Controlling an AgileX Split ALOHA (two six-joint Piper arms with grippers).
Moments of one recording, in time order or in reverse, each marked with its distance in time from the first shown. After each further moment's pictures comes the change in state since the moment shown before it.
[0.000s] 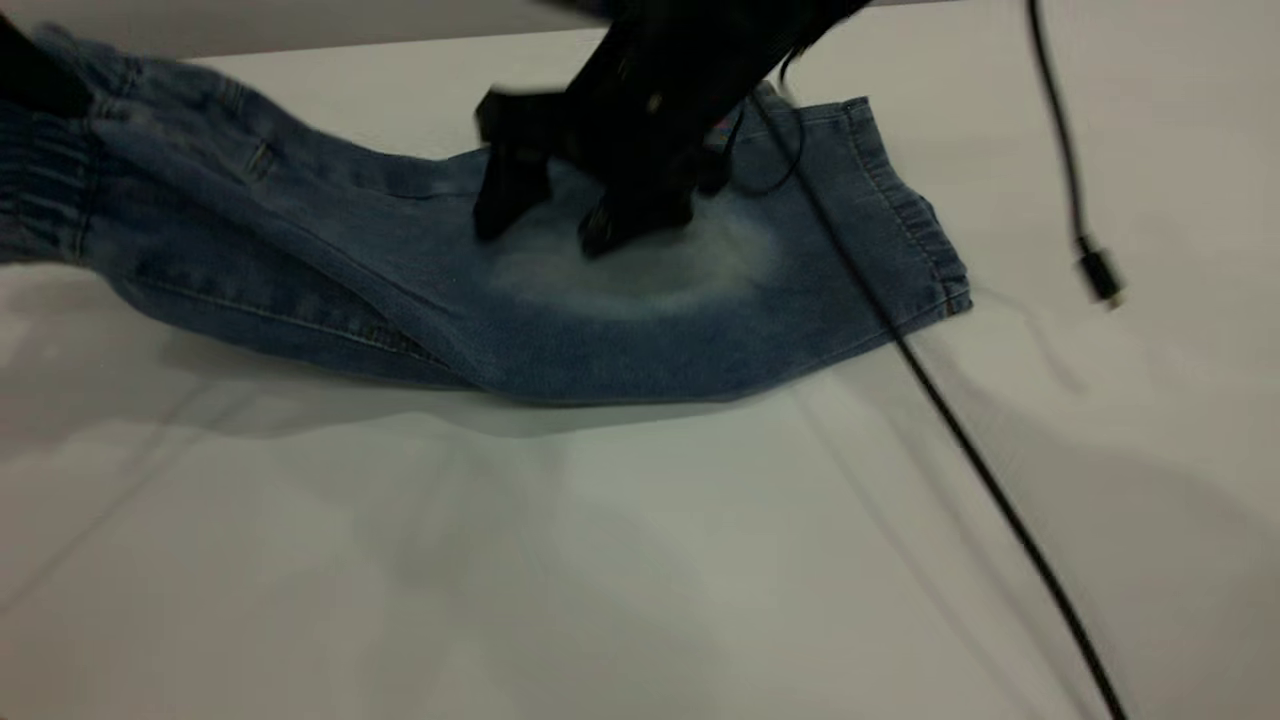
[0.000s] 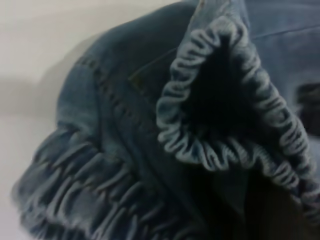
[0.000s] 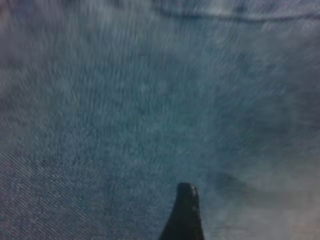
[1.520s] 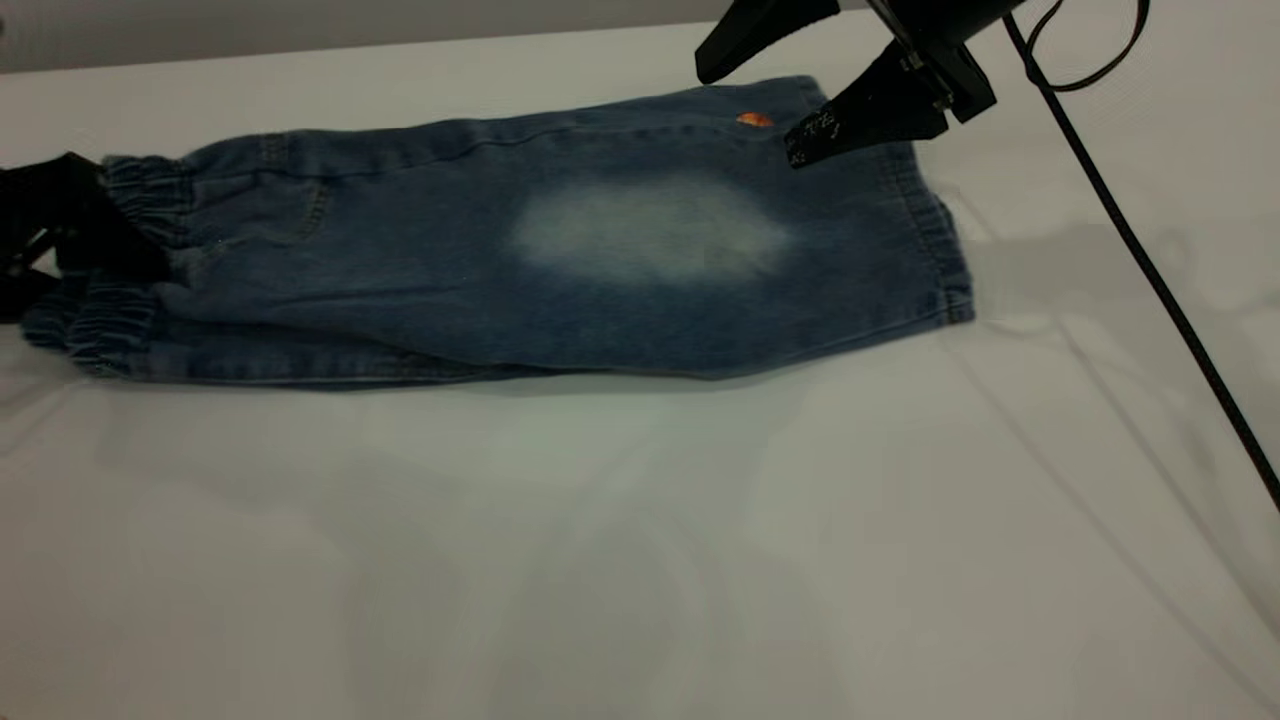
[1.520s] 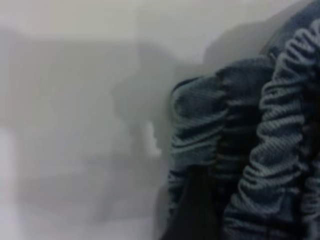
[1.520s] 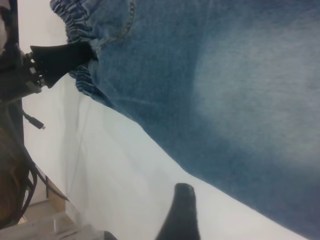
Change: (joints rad) left arm 0.054 0.481 -0.009 -0.452 -0.354 0.501; right arm -0.367 -0.282 0.331 0.196 0.400 -0.144
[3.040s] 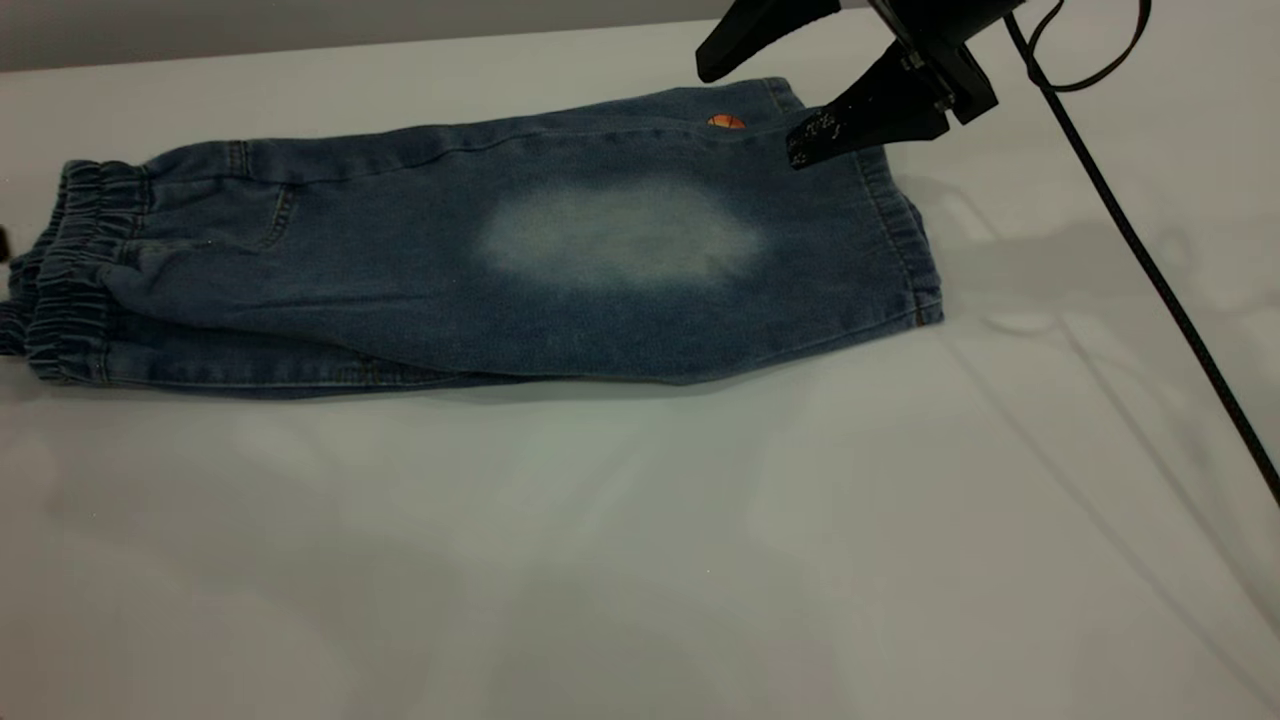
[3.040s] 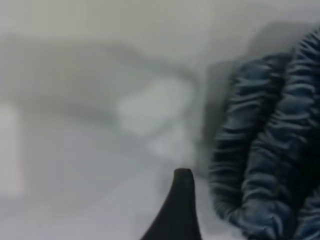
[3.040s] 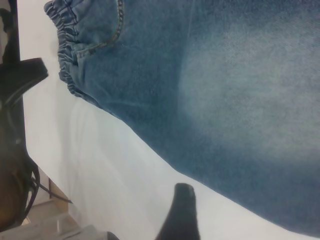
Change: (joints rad) left arm 0.161 -0.212 0.053 0.282 0.040 -0.283; right arm 0.000 0.000 0.000 -0.001 0.002 0.014
